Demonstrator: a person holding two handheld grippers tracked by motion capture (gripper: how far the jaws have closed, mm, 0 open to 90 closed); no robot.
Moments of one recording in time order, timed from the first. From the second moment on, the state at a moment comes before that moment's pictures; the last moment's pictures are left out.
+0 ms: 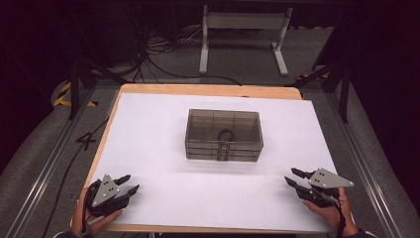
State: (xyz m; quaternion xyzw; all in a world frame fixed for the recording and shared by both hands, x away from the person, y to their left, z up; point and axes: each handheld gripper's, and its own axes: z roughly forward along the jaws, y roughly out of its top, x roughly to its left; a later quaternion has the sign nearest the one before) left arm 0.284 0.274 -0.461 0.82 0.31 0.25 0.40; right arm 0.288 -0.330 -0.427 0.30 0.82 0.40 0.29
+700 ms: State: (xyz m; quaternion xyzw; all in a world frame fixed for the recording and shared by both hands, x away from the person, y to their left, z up) left arm 0.287 0.290 -0.461 0.78 0.37 0.24 0.45; right arm 0.271 -0.369 -0.445 0.42 0.75 0.41 0.32
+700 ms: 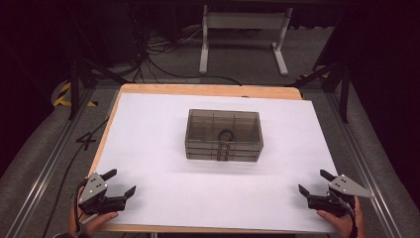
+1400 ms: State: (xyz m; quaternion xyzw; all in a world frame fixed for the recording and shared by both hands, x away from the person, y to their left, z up) left arm 0.289 0.288 -0.461 0.78 0.38 0.23 0.44; right arm 0.274 -0.367 -0.445 0.42 0.76 0.39 0.31
